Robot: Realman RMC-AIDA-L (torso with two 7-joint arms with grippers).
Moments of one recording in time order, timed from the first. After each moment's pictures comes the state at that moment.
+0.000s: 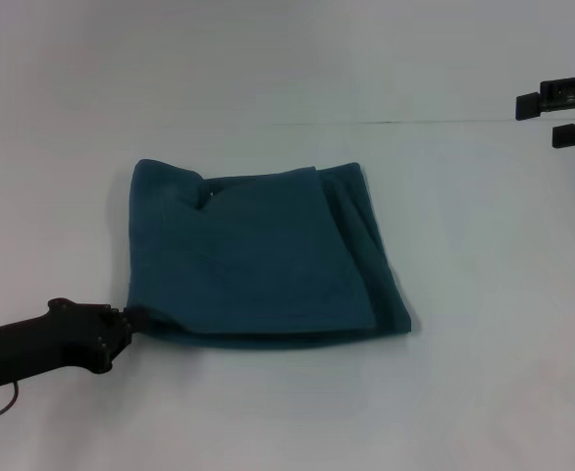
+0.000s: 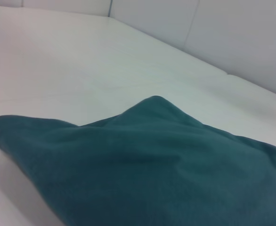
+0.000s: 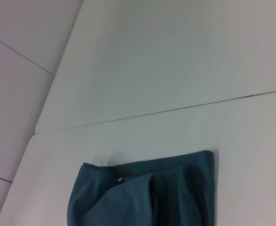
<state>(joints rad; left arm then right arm) -0.32 -2.16 0.69 0.83 2.05 1.37 -1.48 0.82 1.78 -0.60 -0.74 -2.31 -1.58 2.61</state>
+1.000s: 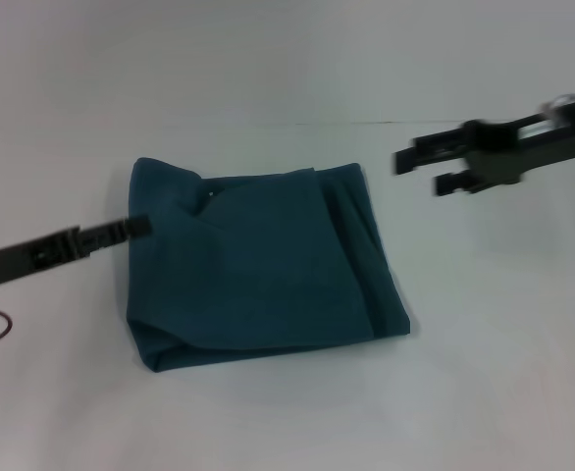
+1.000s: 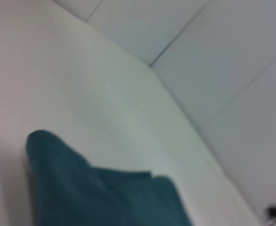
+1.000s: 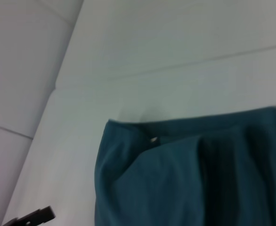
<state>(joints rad) -0.42 -2.13 0.53 0.86 2.01 1.49 -2.06 0.93 1.88 -0.70 -0.53 -2.31 -1.44 2.57</state>
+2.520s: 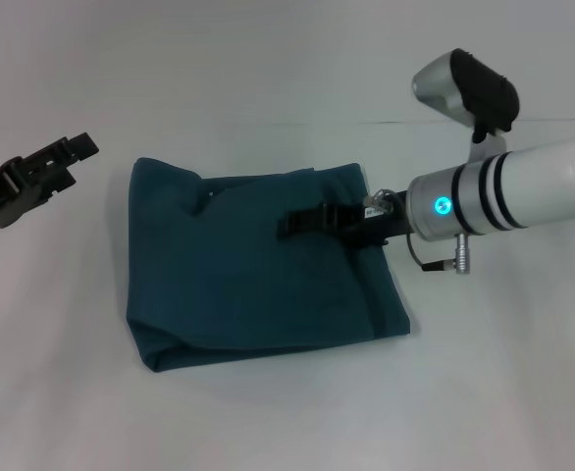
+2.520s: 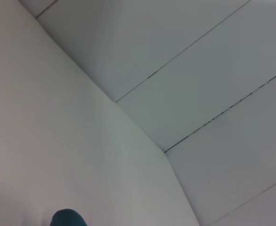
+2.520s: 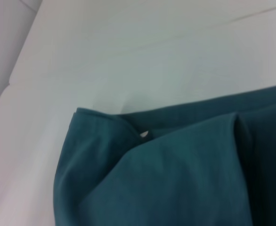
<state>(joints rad) -0.43 -2.13 0.45 0.80 1.85 1.37 -2.16 1.04 2.10 -0.80 -0.25 -2.27 -0.87 2.47</state>
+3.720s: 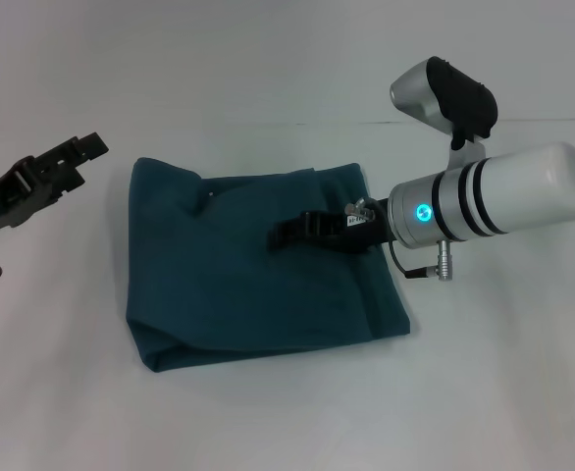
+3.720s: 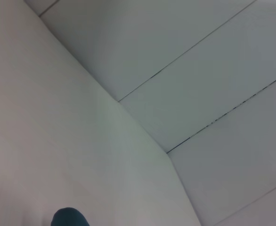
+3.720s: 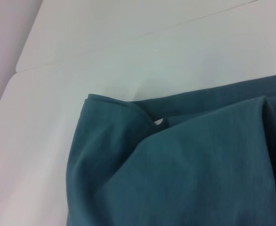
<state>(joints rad) -0.45 -2.13 0.45 0.78 1.85 1.33 -2.15 1.08 2.10 -0.85 -0.19 -2.21 -0.84 2.45</state>
